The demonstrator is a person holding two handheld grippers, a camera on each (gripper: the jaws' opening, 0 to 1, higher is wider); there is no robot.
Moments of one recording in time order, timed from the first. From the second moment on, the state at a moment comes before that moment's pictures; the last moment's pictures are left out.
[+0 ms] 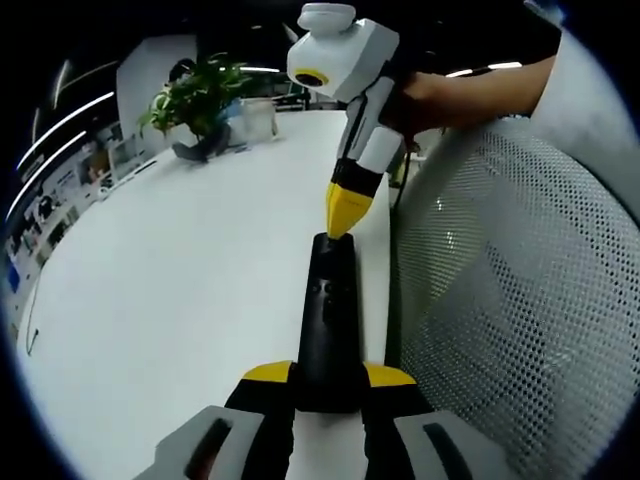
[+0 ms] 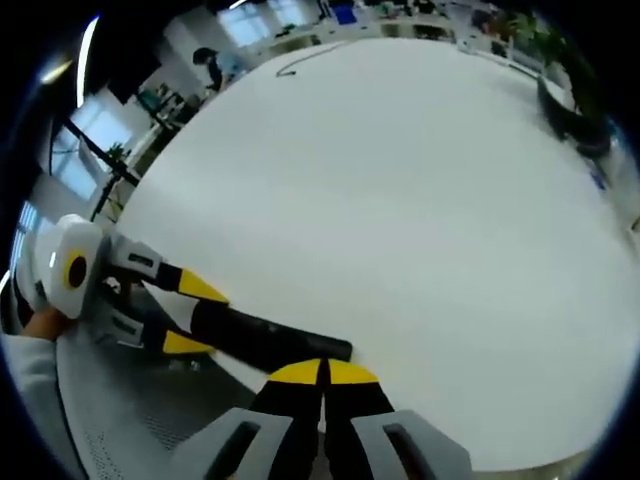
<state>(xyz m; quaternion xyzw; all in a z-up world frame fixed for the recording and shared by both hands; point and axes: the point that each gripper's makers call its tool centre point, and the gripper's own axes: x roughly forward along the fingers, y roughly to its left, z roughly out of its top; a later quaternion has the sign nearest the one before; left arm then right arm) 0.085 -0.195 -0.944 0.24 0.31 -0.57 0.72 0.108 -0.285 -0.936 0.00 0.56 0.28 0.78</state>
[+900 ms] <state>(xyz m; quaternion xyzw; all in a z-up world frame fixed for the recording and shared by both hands) 0.084 -0.200 -0.944 0.24 0.30 -0.58 0.72 0.101 -0.278 -0.936 0.02 0.57 0.30 0.76</state>
